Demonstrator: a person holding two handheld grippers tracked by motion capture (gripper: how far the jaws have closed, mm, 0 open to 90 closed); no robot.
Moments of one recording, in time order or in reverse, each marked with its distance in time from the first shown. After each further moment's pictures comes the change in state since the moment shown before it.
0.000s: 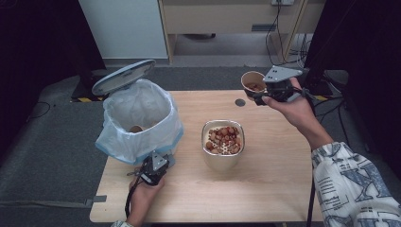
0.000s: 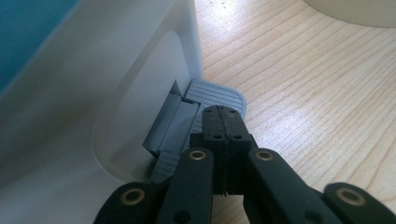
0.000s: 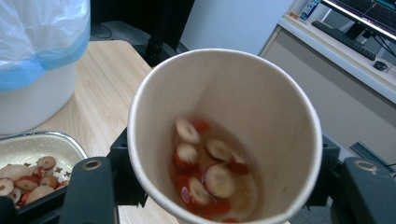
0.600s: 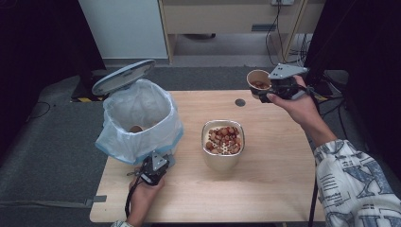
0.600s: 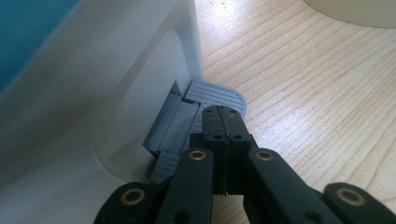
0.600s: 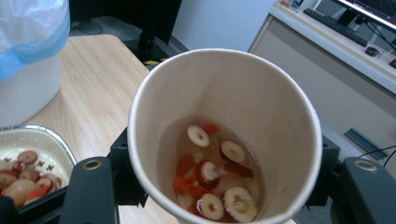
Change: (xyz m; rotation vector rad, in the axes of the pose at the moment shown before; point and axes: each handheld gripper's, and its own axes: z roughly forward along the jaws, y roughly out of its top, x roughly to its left) left arm 0.000 0.000 0.000 0.000 -0.002 -0.002; right arm -0.016 -0.007 -0.002 0.025 -0.026 0.038
